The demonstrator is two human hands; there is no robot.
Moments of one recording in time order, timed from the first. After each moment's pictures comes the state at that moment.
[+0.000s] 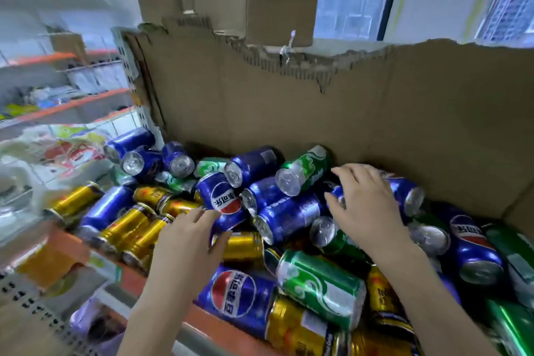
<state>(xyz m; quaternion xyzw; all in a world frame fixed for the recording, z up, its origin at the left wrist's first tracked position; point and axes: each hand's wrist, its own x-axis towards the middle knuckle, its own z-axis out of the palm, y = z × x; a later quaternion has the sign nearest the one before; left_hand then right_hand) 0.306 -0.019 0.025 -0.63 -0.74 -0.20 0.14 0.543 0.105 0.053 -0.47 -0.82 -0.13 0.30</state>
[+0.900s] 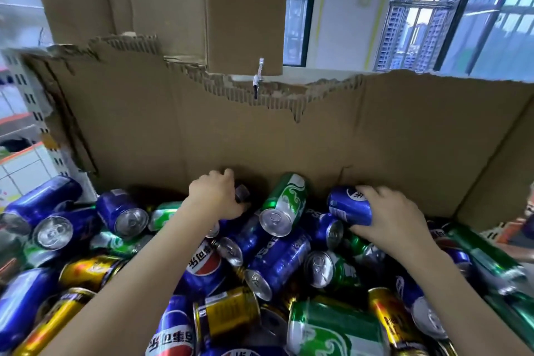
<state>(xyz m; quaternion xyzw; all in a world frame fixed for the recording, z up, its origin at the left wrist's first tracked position) 0.288 0.177 0.083 -0.71 -0.71 0.01 0.00 0.576 0.132 0.071 -0.68 -0.72 -0.10 0.09</state>
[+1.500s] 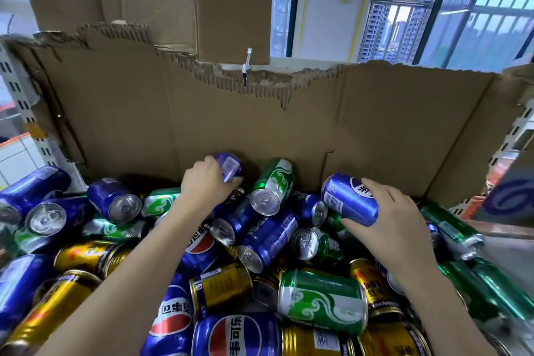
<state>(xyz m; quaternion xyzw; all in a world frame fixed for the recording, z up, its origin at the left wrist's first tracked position) 0.295 0.150 0.079 -0.65 -0.73 -0.19 -0.03 0.568 0.060 0.056 -0.68 -0.65 -0.11 0.32</state>
